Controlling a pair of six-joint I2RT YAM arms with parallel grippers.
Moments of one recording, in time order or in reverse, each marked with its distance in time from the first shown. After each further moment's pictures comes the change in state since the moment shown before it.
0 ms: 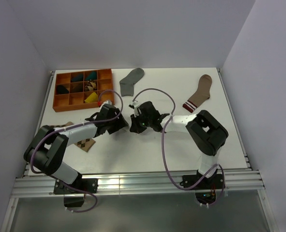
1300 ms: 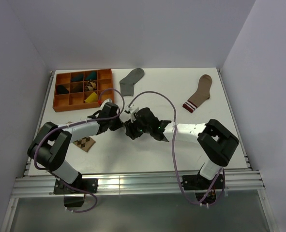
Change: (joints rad) left arm -0.001 0.032 0.023 -0.001 -0.064 -0.027; right arm 0.099 -0.148 -0.054 -0.008 0.103 -0.027
